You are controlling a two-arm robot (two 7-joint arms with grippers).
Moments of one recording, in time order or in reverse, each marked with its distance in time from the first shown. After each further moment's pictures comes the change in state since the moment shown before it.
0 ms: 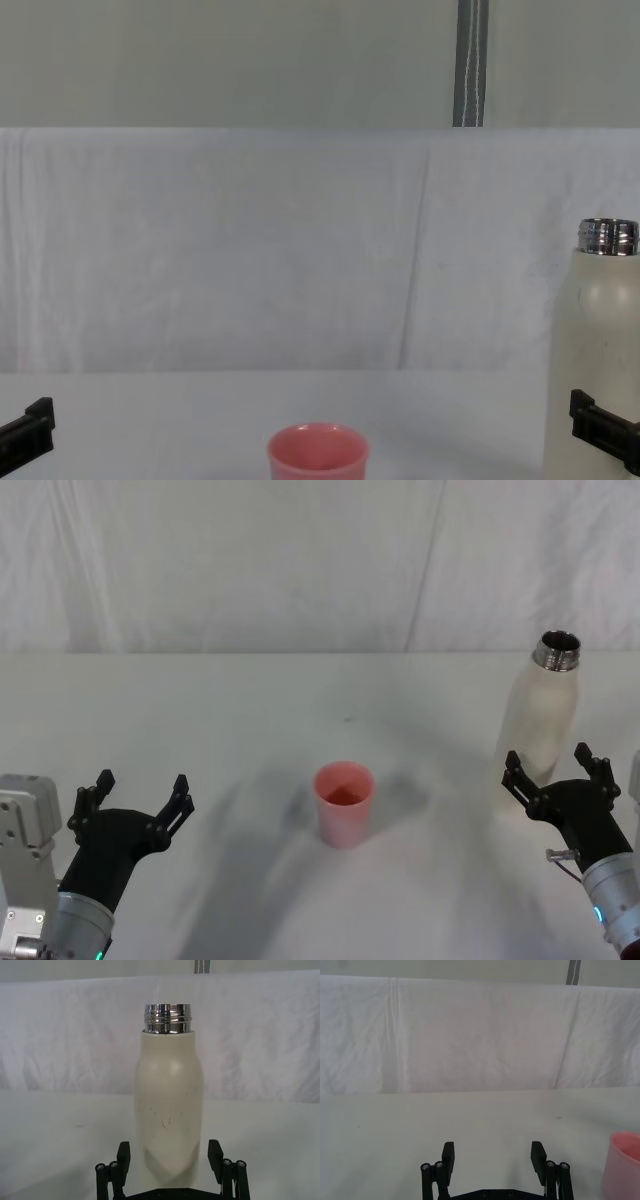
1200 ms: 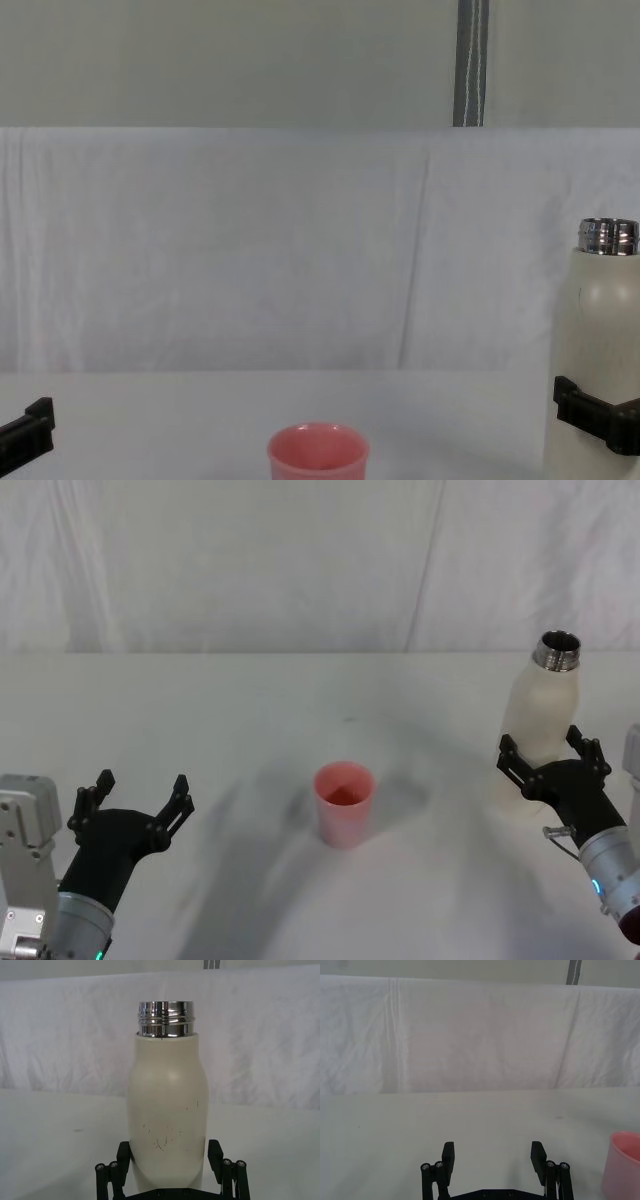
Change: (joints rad) left arm 0.000 0.000 0.000 0.000 0.000 0.000 0.000; right arm 0.102 0.027 -0.004 0.100 0.037 0.004 0.051
